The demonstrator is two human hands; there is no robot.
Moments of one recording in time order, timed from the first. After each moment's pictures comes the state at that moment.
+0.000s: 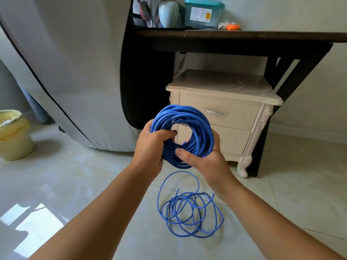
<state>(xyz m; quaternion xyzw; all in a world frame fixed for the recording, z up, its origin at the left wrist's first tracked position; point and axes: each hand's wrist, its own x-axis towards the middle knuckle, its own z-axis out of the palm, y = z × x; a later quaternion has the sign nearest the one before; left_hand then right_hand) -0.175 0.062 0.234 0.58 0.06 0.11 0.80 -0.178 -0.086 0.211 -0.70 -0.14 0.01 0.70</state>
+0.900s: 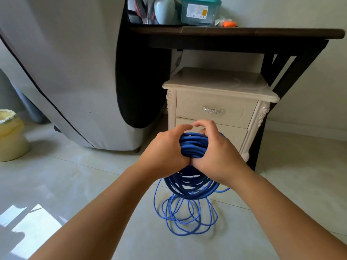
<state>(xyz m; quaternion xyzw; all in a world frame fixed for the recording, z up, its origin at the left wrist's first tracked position) -0.178 0.051 0.231 0.93 -0.13 0.13 0.33 -0.173 -0.109 0.236 -0.90 -0.21 -0.06 0.37</state>
